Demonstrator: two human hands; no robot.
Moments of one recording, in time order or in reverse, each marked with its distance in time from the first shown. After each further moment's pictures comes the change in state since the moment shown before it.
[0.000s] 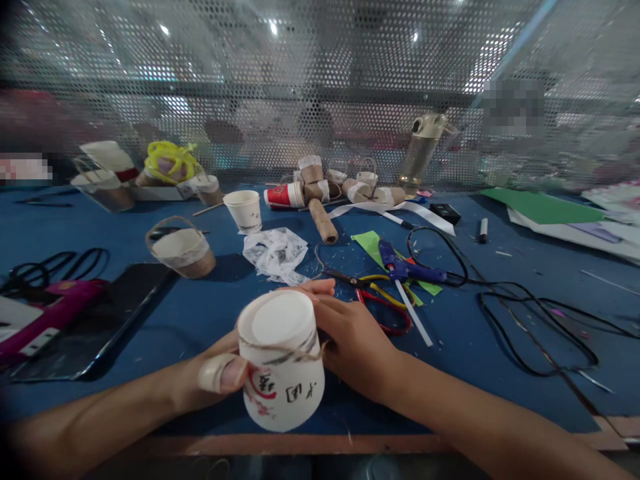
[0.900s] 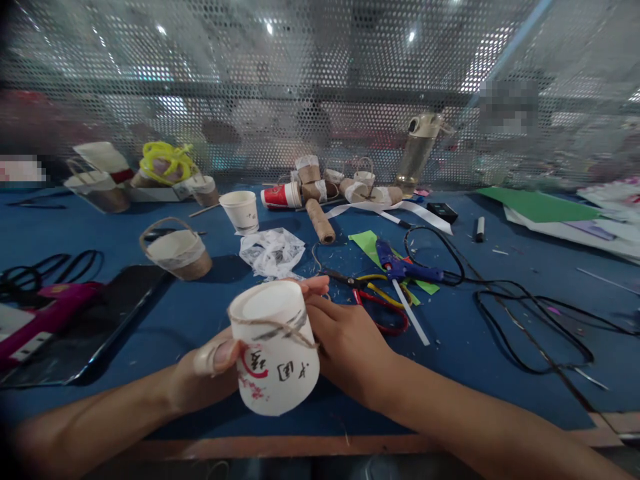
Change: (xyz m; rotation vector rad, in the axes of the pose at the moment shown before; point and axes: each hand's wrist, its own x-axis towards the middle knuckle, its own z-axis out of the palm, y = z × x) left_hand -0.002 -0.005 -0.008 -0.072 0.020 0.023; right_hand -0.013 0.009 0.008 -0.270 -0.099 0.030
